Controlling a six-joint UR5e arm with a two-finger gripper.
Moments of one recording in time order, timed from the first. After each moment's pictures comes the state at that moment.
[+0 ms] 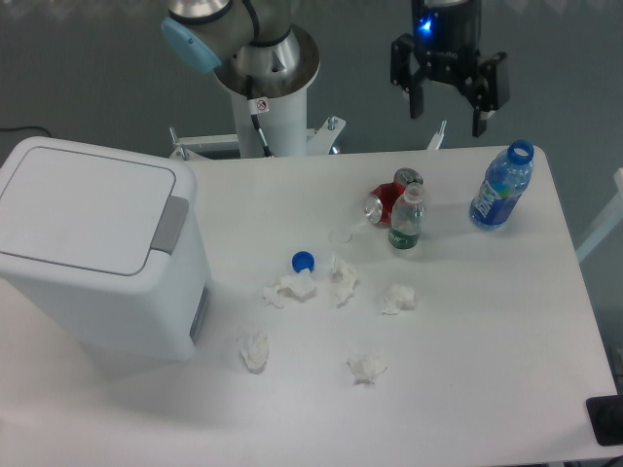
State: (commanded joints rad) arm 2.81 -1.46 -1.70 -1.19 1.45 1.50
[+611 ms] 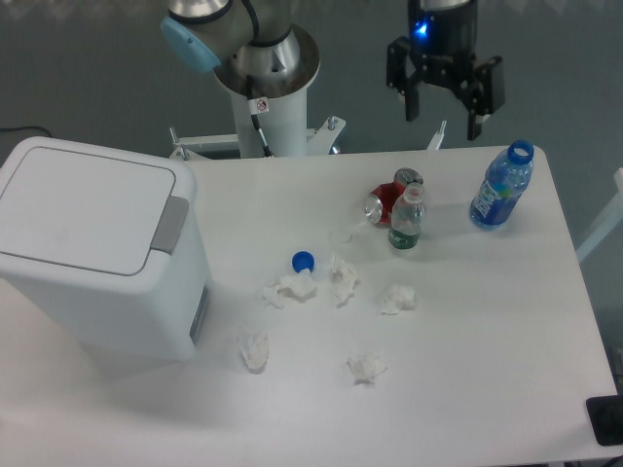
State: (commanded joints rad) arm 2.78 -1.47 -1.70 -1.19 1.44 1.46
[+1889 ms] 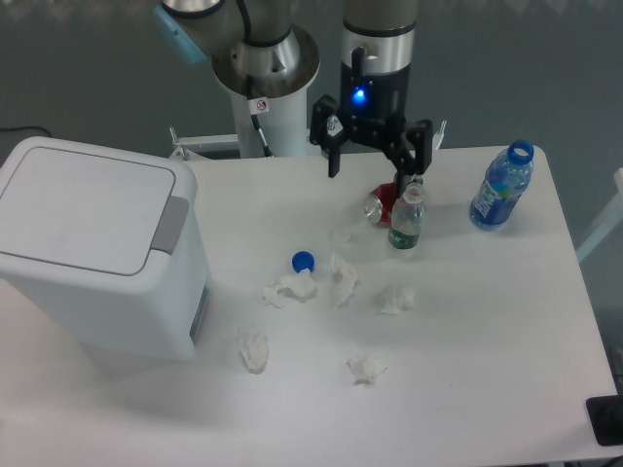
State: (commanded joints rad) arm 2.57 -1.55 -1.68 -1.15 1.33 0.89
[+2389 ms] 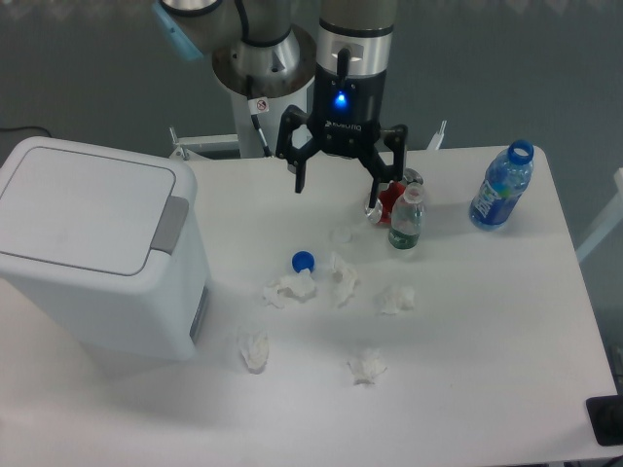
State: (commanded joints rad) arm 2.56 -1.56 -1.64 -1.13 1.20 0.66
